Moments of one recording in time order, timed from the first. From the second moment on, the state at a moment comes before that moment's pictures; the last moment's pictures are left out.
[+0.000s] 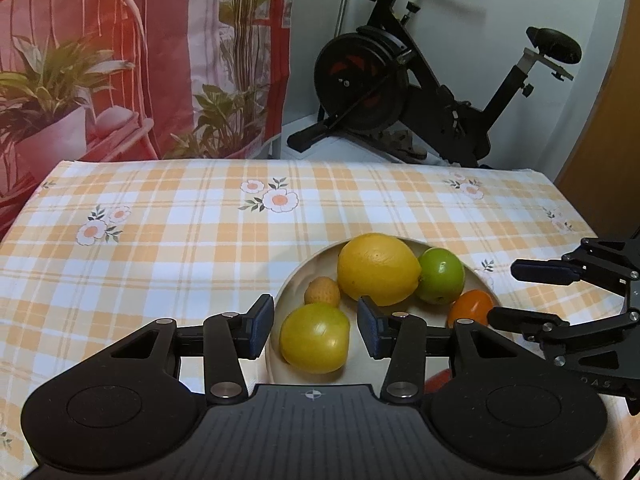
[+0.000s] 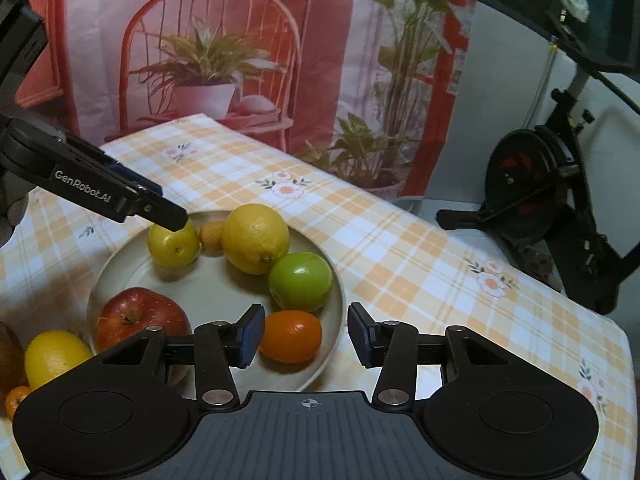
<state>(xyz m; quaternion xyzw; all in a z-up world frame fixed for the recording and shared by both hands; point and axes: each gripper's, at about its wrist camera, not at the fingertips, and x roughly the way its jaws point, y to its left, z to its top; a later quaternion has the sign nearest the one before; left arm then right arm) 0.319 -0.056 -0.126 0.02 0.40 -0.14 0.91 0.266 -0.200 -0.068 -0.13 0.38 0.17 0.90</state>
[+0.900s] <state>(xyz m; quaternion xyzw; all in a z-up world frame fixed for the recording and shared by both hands) 0.256 0.017 -0.085 0.04 0.38 -0.11 0.92 0.182 -0.243 -0.045 0.00 0.34 0.08 0.94</state>
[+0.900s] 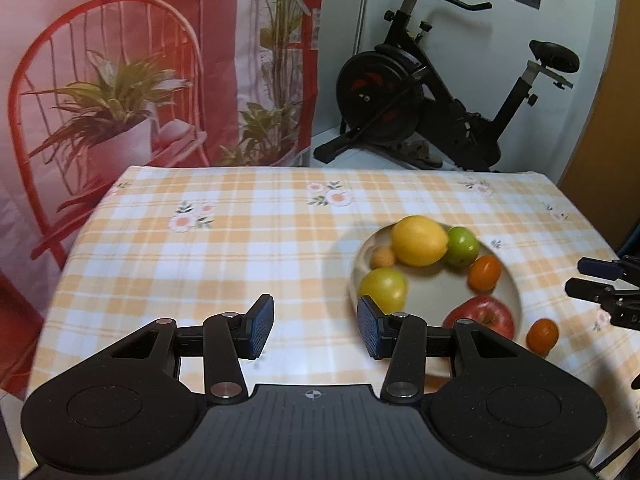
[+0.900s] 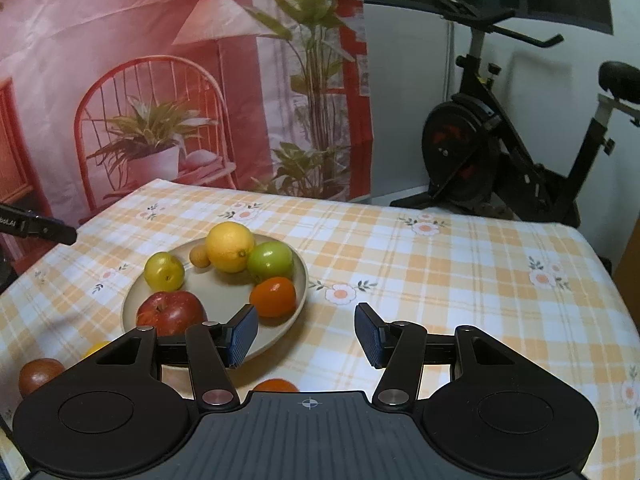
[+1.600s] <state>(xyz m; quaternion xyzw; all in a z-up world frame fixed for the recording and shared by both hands) 0.235 0.005 -0.113 -0.01 0.43 -0.18 0.89 0.170 -0.190 -0.071 -0.01 0.40 0.15 0.90</state>
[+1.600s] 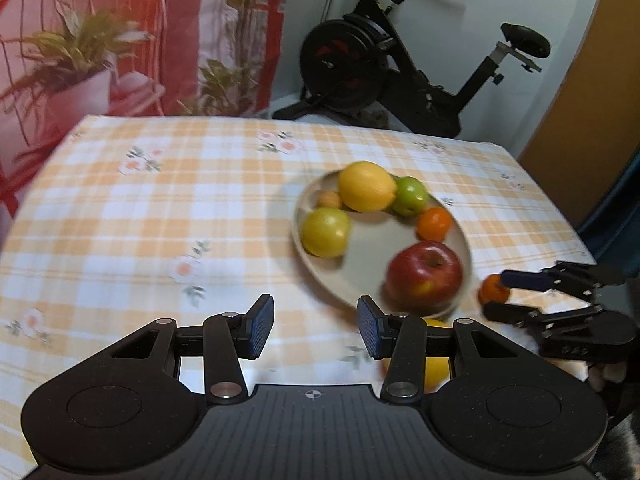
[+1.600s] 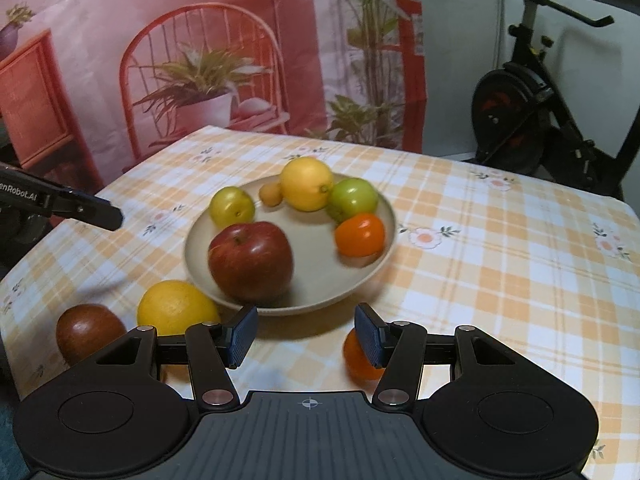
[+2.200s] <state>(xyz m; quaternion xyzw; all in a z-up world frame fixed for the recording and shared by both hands) 0.233 -0.028 -0.139 -0.07 0.47 -0.24 0.85 0.169 -0.154 -0.088 -0.07 0.45 0.22 0.86</state>
